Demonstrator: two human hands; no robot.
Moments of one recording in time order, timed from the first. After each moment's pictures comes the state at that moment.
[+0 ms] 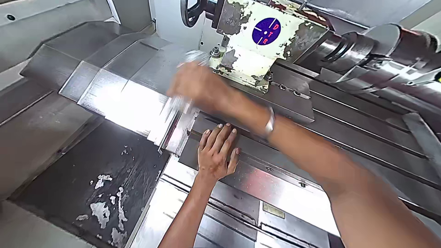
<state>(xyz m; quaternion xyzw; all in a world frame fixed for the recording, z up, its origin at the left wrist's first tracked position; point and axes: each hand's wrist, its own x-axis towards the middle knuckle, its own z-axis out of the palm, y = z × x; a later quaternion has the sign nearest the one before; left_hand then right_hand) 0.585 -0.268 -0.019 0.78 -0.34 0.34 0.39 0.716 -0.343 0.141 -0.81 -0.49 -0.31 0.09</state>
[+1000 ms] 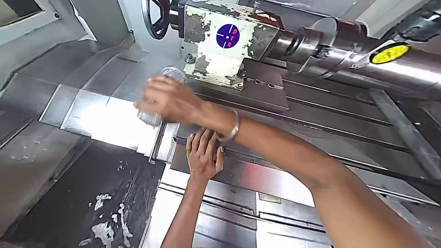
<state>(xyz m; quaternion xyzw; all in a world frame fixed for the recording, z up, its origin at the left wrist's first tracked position) 0.586 -0.271 -0.015 0.78 -0.33 0.34 0.40 0.701 -0.322 0.149 -0.85 -0.42 -0.33 0.07</state>
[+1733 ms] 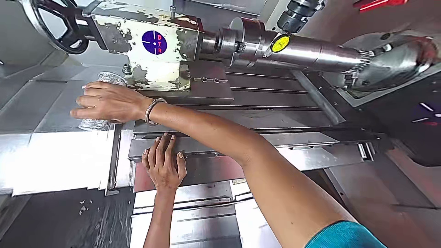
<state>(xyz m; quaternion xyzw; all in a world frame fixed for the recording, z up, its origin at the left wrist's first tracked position) 0.588 -0.269 -0.014 0.79 -0.35 0.32 0.38 0.753 -0.360 0.128 -0.87 -0.39 -0.31 0.00</state>
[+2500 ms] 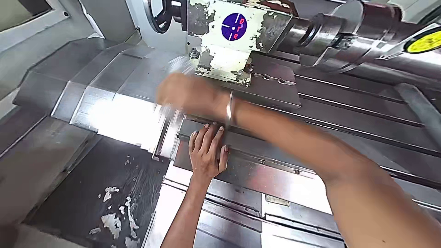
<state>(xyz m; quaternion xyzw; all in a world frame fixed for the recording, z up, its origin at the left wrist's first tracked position) 0.585 -0.269 -0.019 0.79 -0.34 0.34 0.38 0.682 -0.351 0.150 -0.81 -0.49 -0.29 0.12</state>
